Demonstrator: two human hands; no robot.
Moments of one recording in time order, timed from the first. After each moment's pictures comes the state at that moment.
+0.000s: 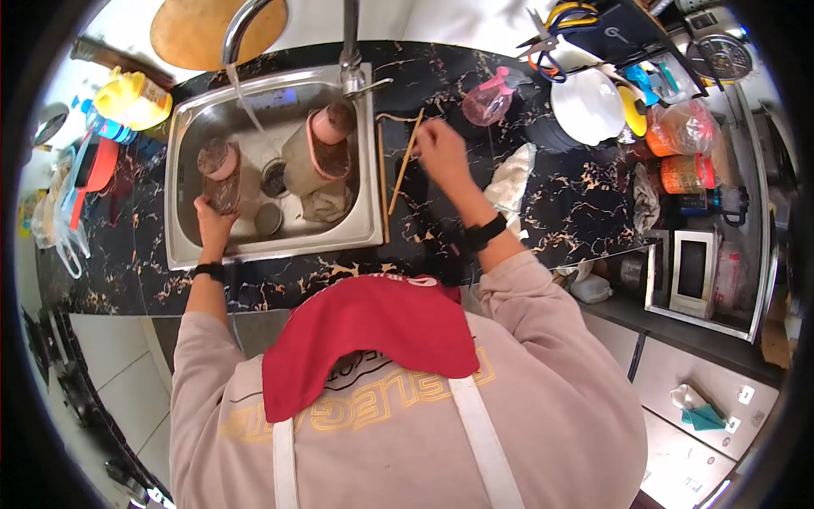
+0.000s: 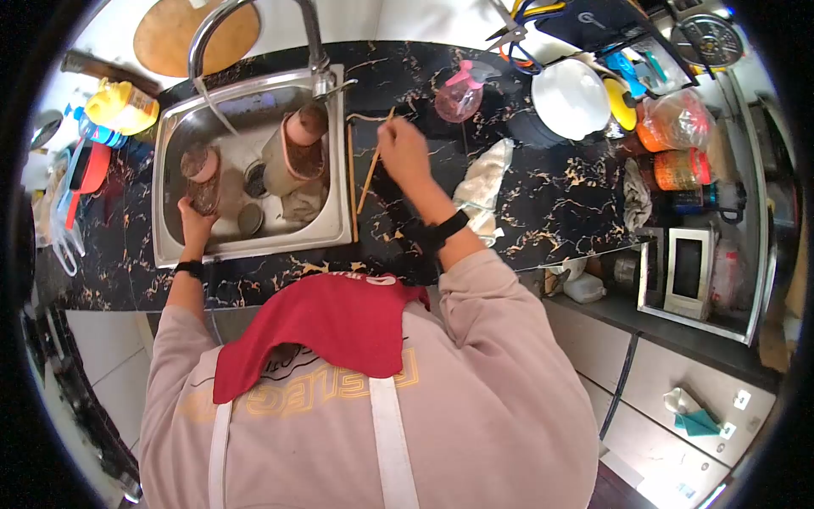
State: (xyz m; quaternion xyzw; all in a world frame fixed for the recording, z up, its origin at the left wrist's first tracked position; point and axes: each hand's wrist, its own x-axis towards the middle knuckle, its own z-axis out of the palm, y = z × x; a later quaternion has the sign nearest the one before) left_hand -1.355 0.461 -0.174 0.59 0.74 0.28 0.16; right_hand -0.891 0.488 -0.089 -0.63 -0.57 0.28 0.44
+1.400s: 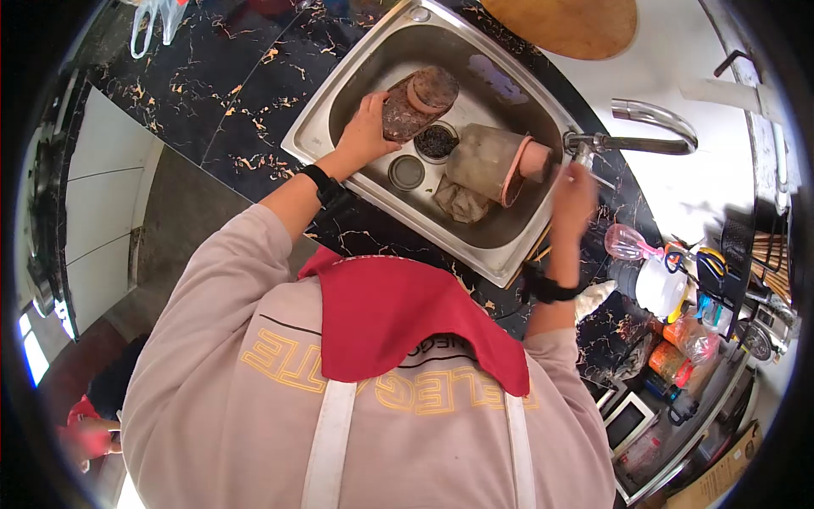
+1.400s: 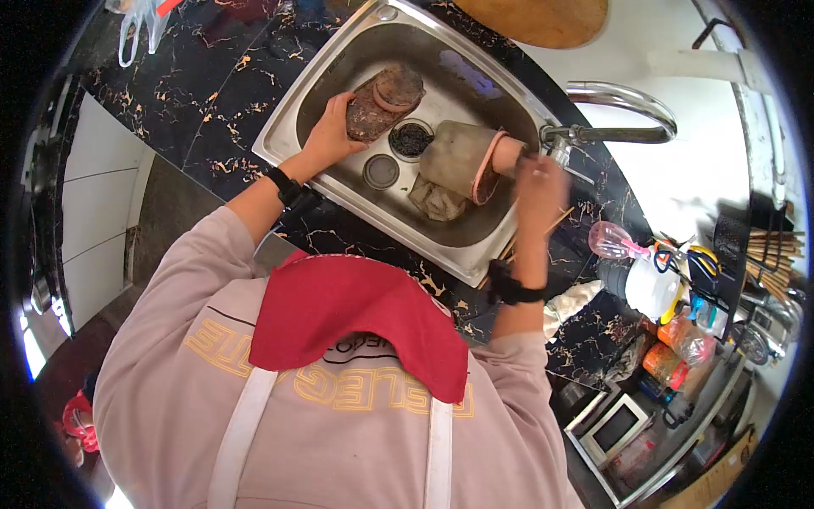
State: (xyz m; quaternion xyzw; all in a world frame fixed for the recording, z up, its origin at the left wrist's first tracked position) left_hand -1.387 0.472 -0.163 0.58 0.71 0.31 0.25; right_hand -1.041 0.553 -0.072 -0.60 -0.75 0.05 0.25
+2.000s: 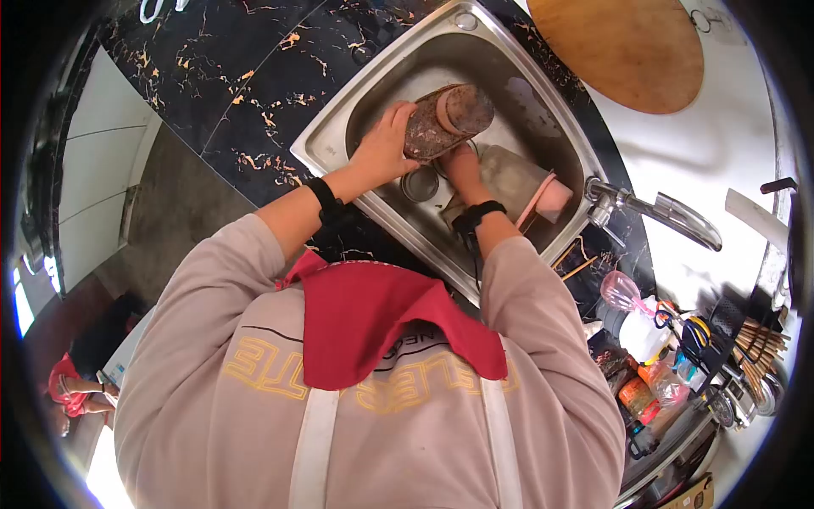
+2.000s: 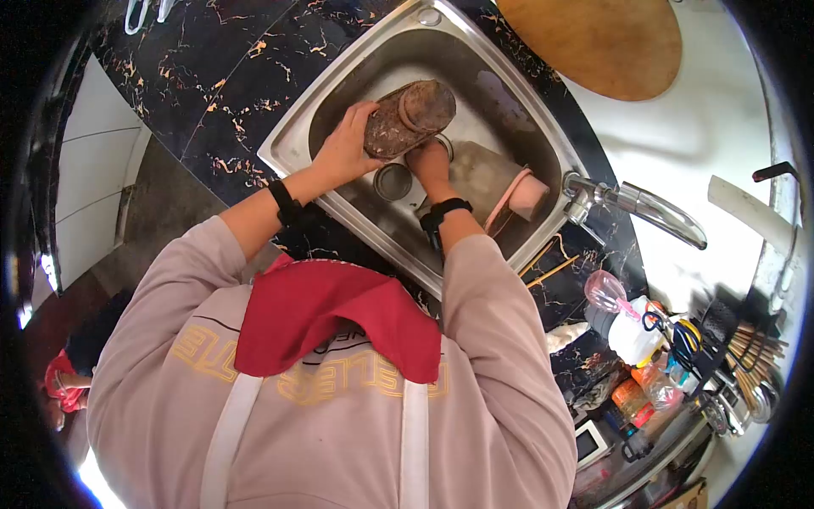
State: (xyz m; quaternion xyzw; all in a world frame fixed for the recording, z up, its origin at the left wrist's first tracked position) left_hand -1.388 0.471 -0.160 0.55 0.70 0.34 0.29; right_hand -1.216 0.573 -0.261 -0.46 -0.82 0.31 -0.10
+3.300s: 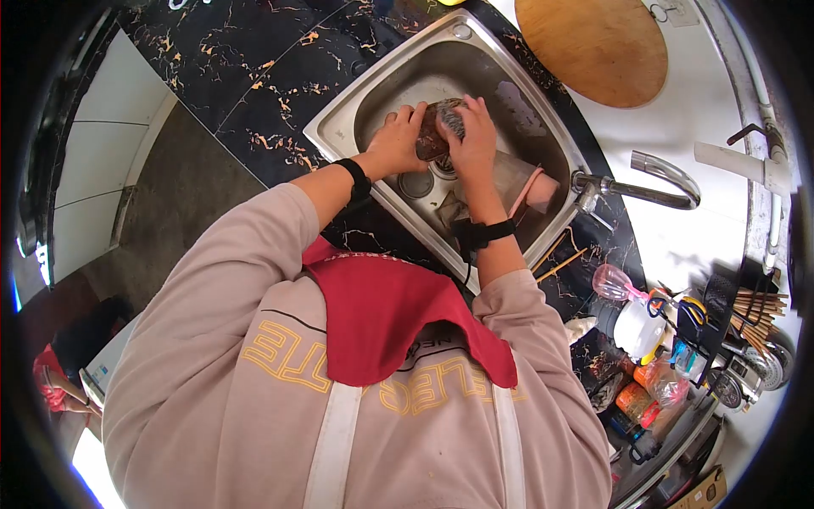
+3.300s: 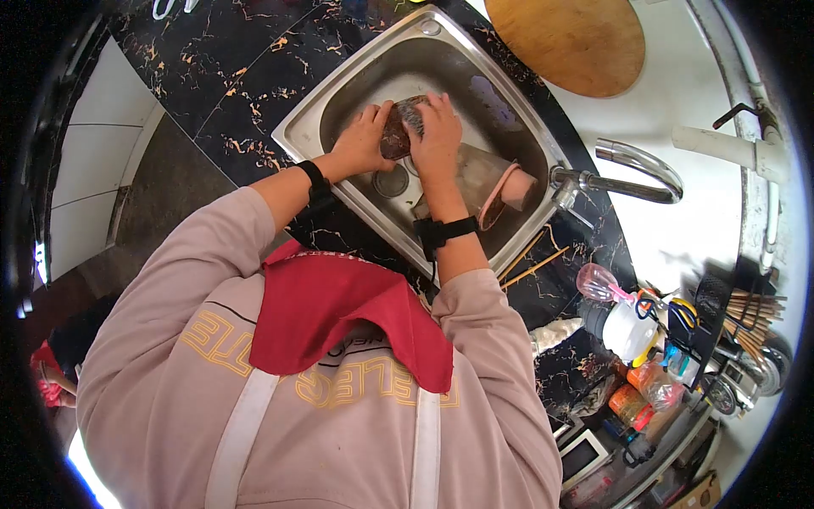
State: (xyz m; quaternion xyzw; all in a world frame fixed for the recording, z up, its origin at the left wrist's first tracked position) left_hand -1.371 0.472 -0.149 0.58 0.75 0.18 0.27; right_hand -1.235 0.559 -0.129 -0.31 -0.89 0.12 0.31
